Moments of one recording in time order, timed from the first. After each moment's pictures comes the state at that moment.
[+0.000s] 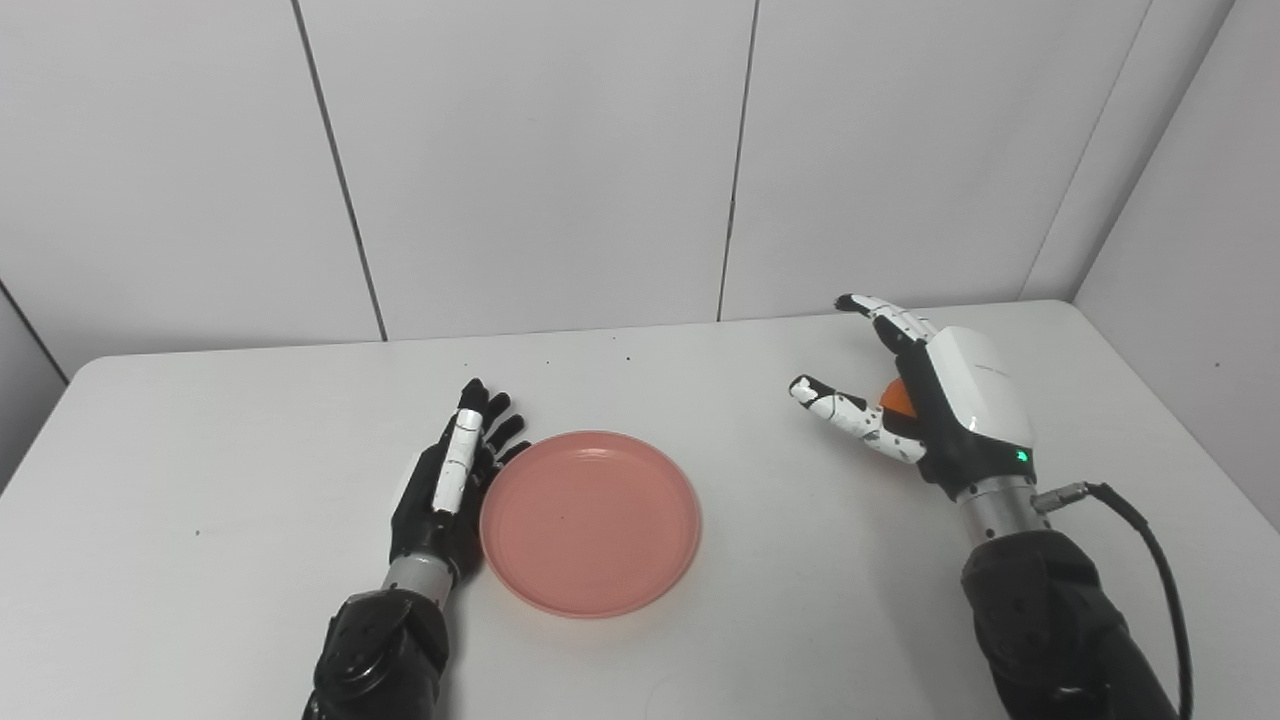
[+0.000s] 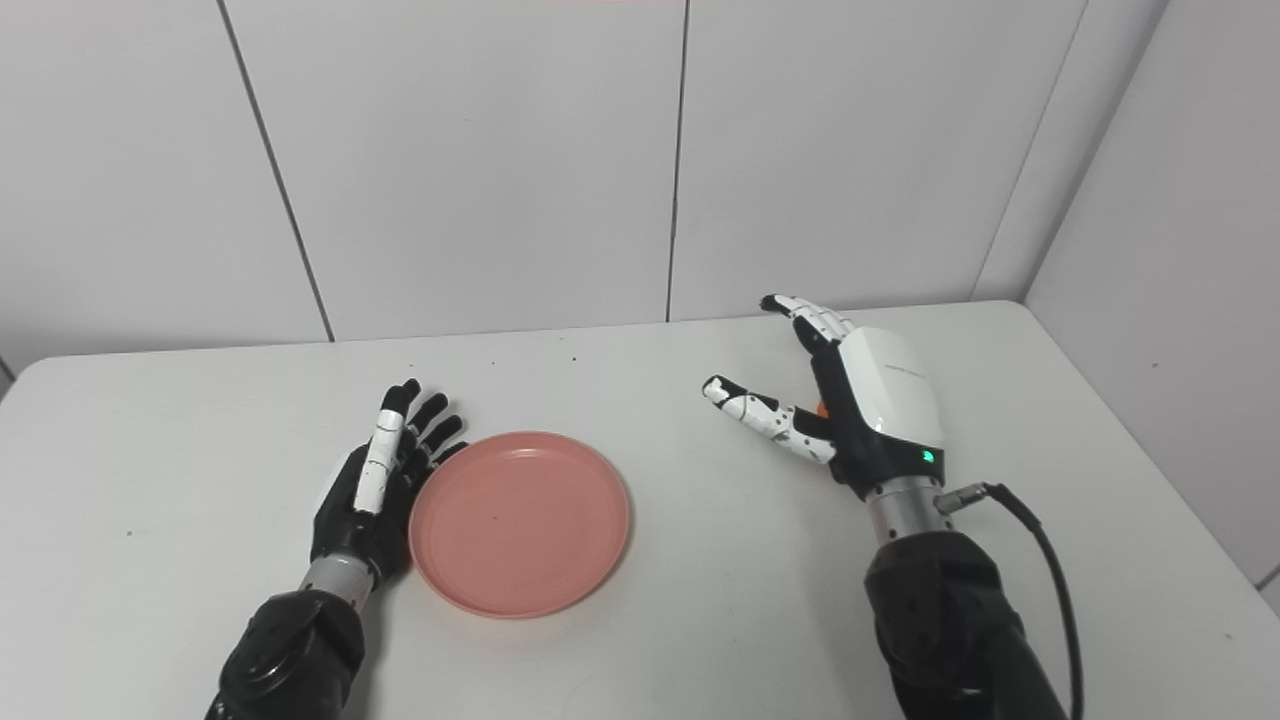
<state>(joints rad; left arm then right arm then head) -0.36 -0.09 0.05 0.16 -0.22 0.29 -0.08 -0.26 -0.35 0.09 -0.28 -0.81 0.28 0.03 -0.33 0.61</state>
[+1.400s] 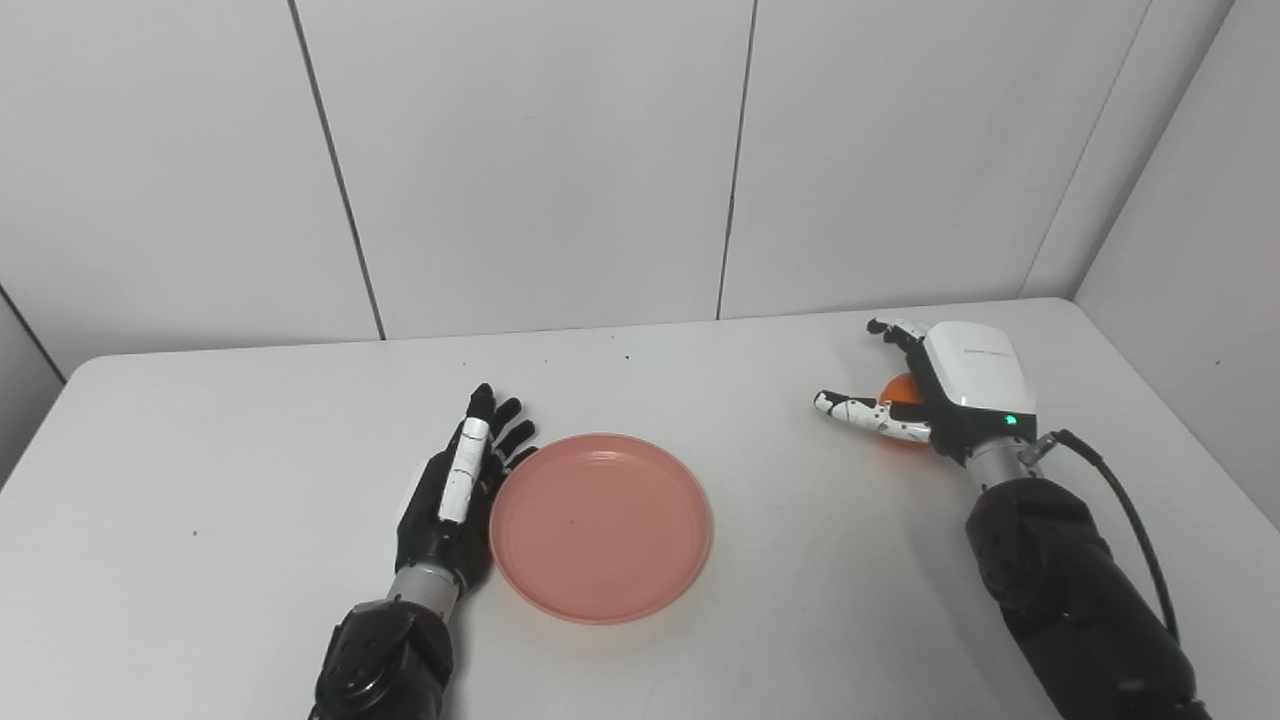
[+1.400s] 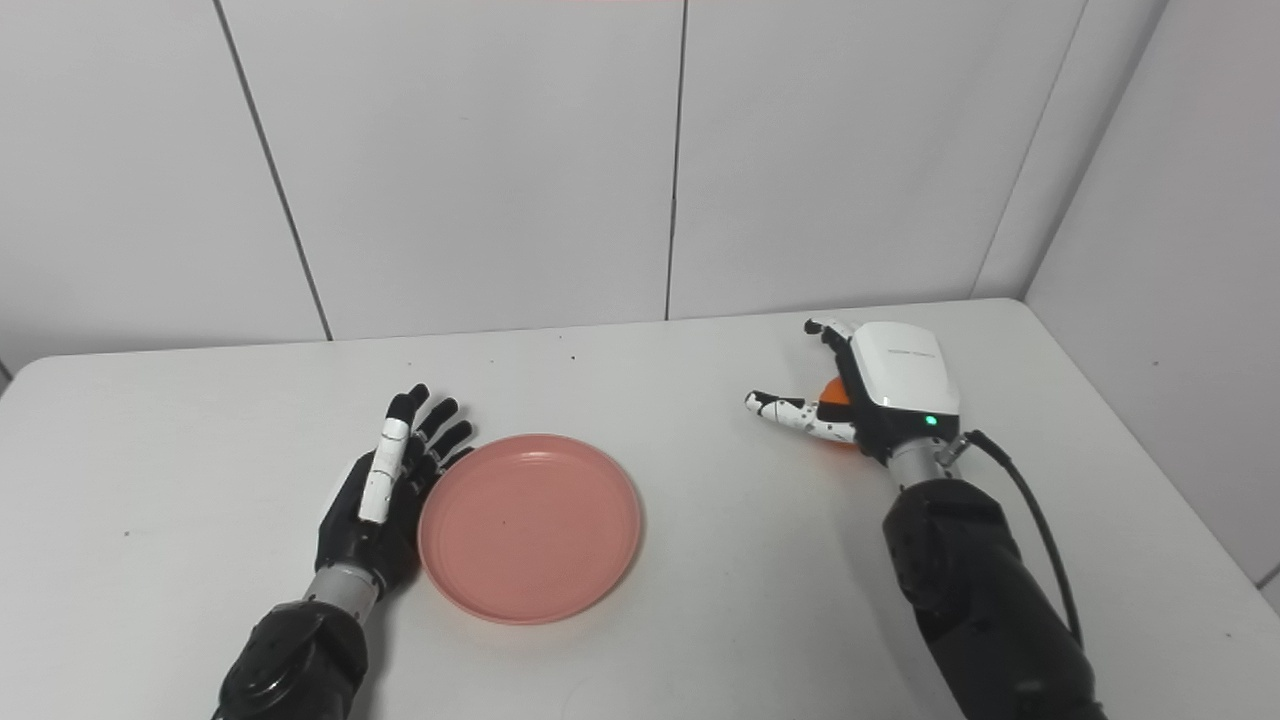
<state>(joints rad) -0.33 -0.09 0.02 0.12 -0.23 0.30 -0.09 -0.40 -0.43 0.16 0.13 -0.92 0.24 -0.05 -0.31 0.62</state>
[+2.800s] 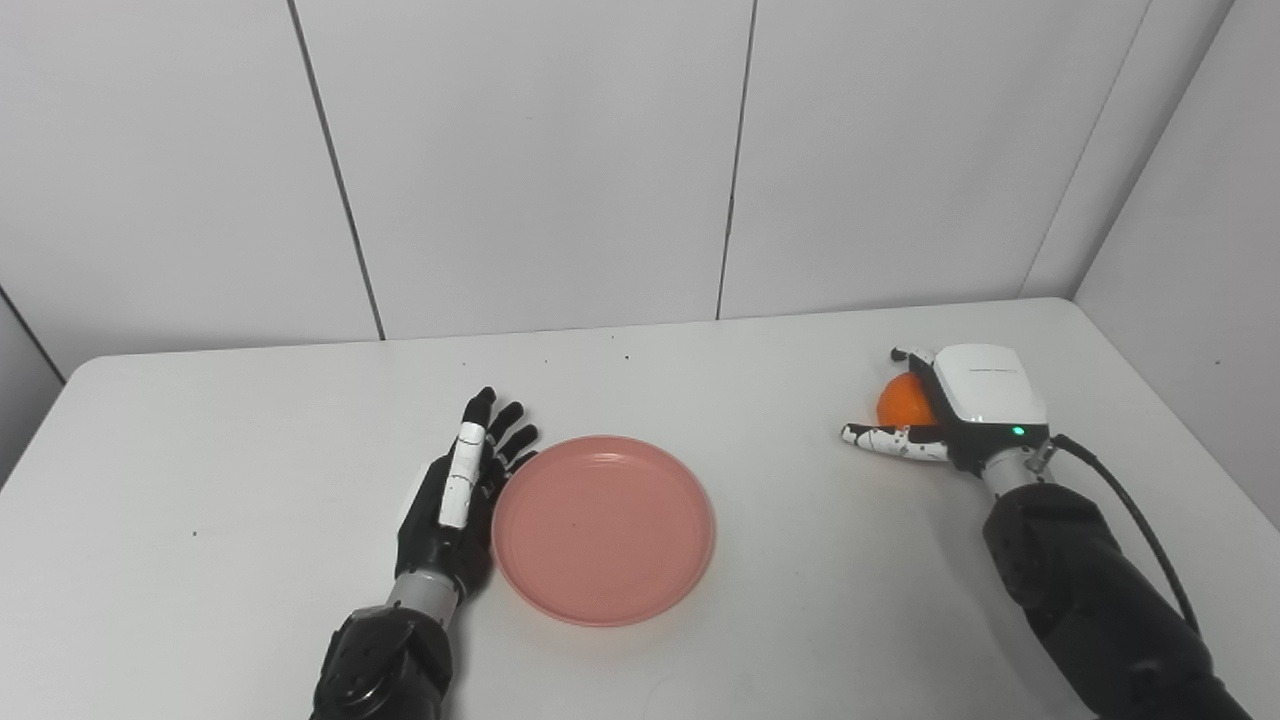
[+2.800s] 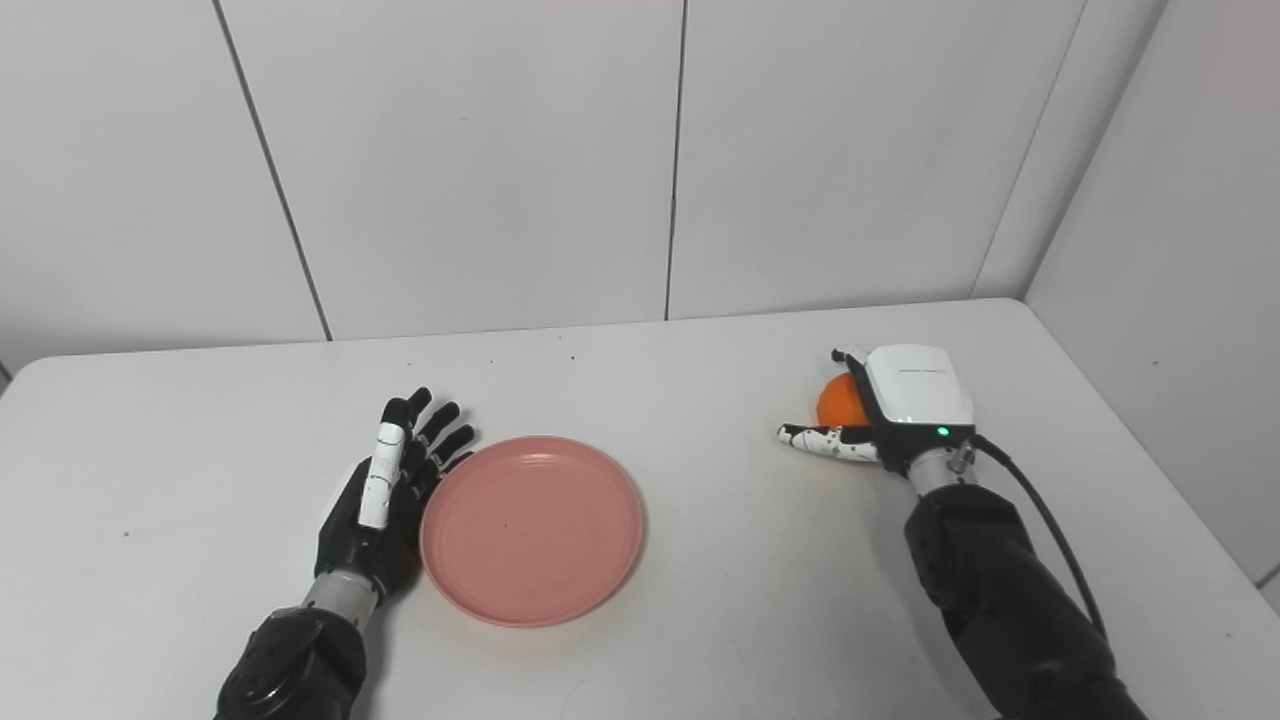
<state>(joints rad) -0.31 -0.08 0.01 0.10 -0.23 0.30 -0.09 -0.43 -0.51 0.25 0.30 -0.93 0.23 -0.09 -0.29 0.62</state>
